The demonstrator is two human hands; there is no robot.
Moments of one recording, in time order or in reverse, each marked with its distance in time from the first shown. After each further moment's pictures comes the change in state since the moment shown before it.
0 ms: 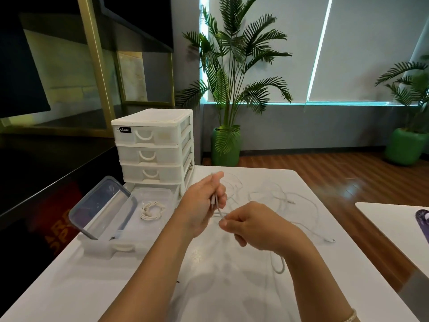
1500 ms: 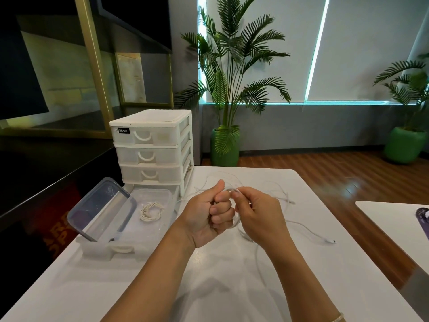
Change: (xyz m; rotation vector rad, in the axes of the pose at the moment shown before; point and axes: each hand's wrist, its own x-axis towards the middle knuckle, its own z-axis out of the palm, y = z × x) left_hand -0.005 -0.004 0.001 -0.413 -0.290 -0.287; right_hand 0.022 0.020 0.019 0.129 0.626 -0.193
